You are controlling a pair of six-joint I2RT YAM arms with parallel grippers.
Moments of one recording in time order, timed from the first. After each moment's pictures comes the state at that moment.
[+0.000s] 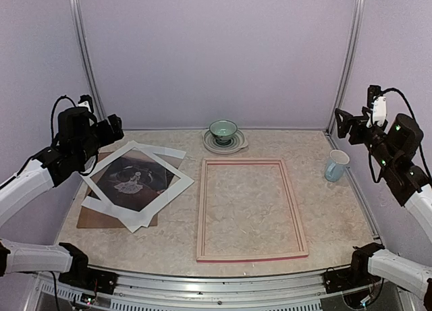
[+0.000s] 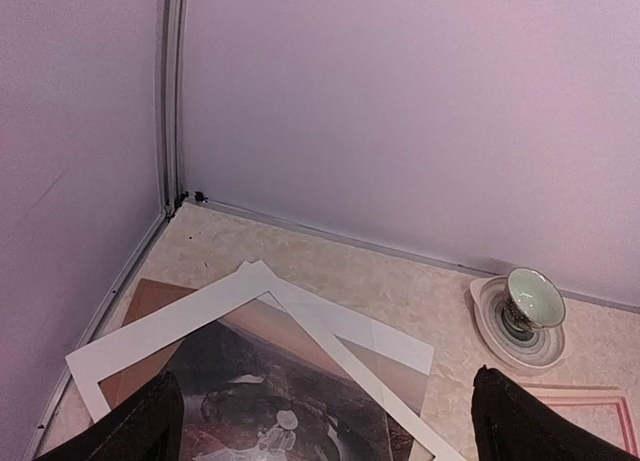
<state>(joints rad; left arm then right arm) -0.39 1.03 0.89 -0.12 -0.46 -0.36 0.21 0.73 0.80 0.04 0.08 -0.04</state>
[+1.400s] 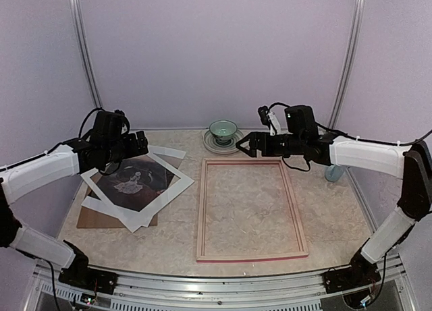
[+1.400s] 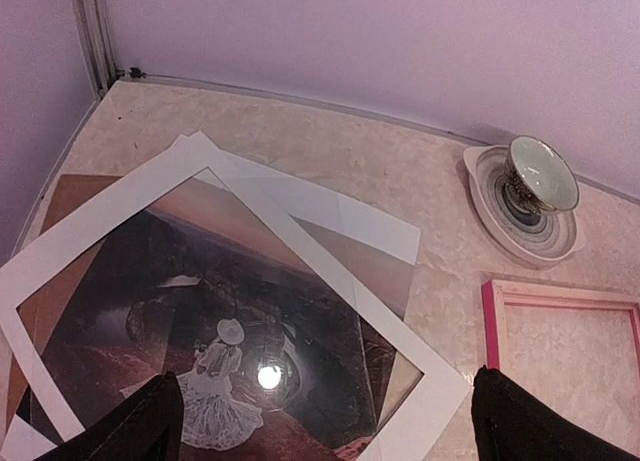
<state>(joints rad) -0.44 1.28 0.96 -0.23 -0.34 -0.46 0.57 1.54 1.10 0.00 -0.33 0.39</state>
